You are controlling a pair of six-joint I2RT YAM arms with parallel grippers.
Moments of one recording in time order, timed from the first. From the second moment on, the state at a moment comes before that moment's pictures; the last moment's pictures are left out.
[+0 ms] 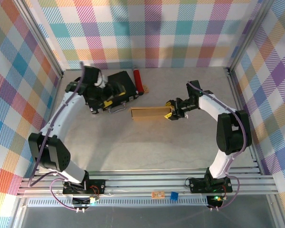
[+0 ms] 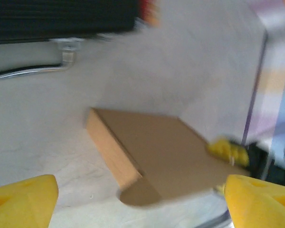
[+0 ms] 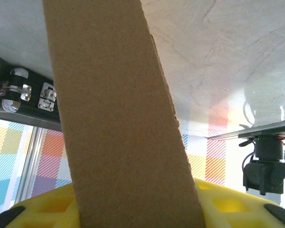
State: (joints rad) left arm -0.28 1.54 1.50 -0.87 0.42 -0.60; right arm 0.21 1.79 1.26 -0.68 -0.87 1.80
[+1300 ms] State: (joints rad) left arm -0.62 1.81 1.54 -0.81 0.11 0.60; right arm 0.15 1.97 1.51 -0.92 -0.91 1.61
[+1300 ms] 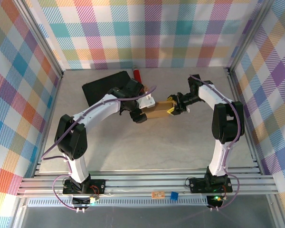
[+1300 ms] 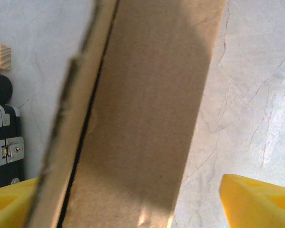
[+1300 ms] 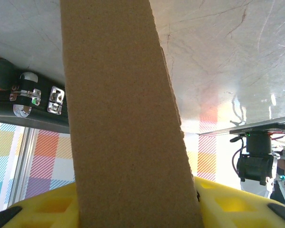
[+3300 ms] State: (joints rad) left arm -0.60 1.81 1.53 -0.85 0.14 0.60; right arm 0.22 1.44 1.13 -0.56 -0.46 -0.37
